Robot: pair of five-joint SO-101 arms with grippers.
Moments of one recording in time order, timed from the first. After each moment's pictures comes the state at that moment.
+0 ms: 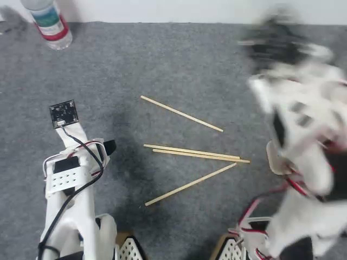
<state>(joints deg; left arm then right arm) -22.9 -36.1 70.5 42.2 7.3 -3.8 -24.8 -42.1 88.4 33.7</state>
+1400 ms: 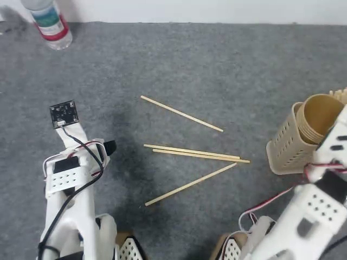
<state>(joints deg) -22.9 -36.1 70.5 42.4 7.3 33.8 -55.1 53.2 1.1 9.8</state>
